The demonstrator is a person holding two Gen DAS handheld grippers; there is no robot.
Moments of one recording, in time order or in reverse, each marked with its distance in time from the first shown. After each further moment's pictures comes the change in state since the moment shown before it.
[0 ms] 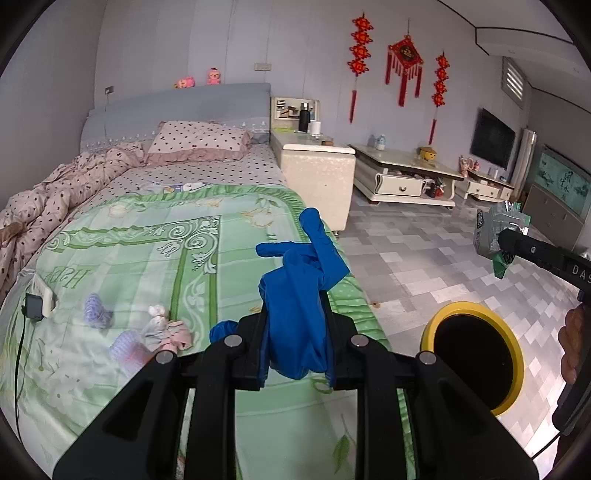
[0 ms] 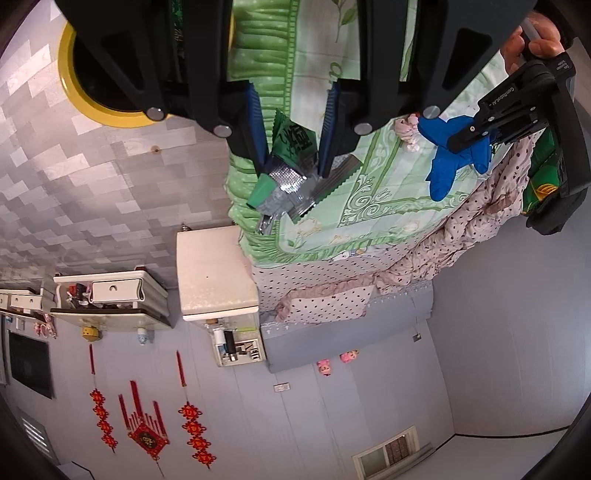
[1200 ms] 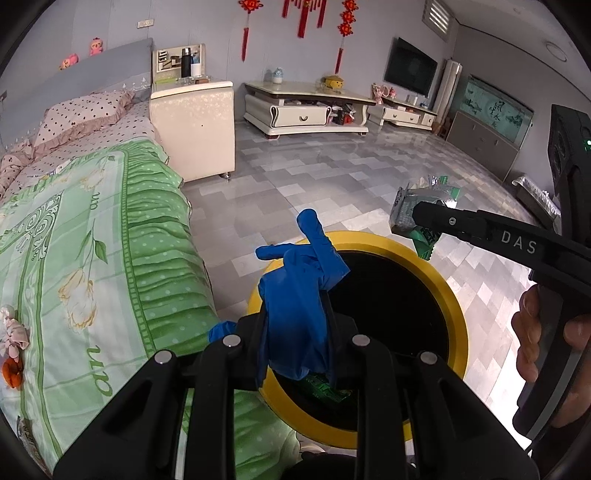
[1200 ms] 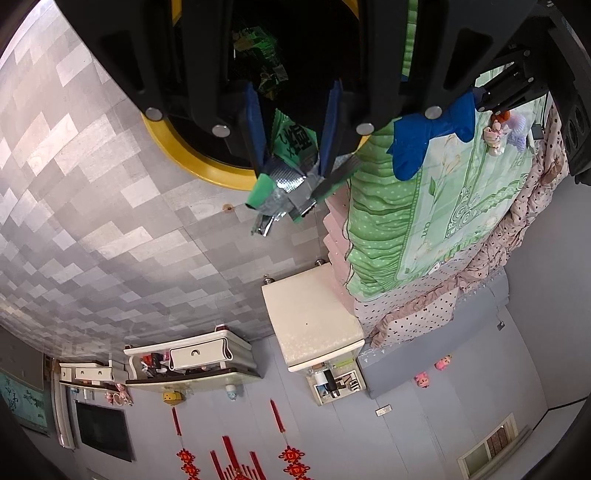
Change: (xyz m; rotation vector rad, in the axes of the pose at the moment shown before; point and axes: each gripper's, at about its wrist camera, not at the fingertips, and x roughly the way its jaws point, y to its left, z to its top) left arm 0.133 -0.226 -0.065 0.186 0.247 -0.307; right arm 0.008 -0.188 -0.069 0.238 0.133 -0.207
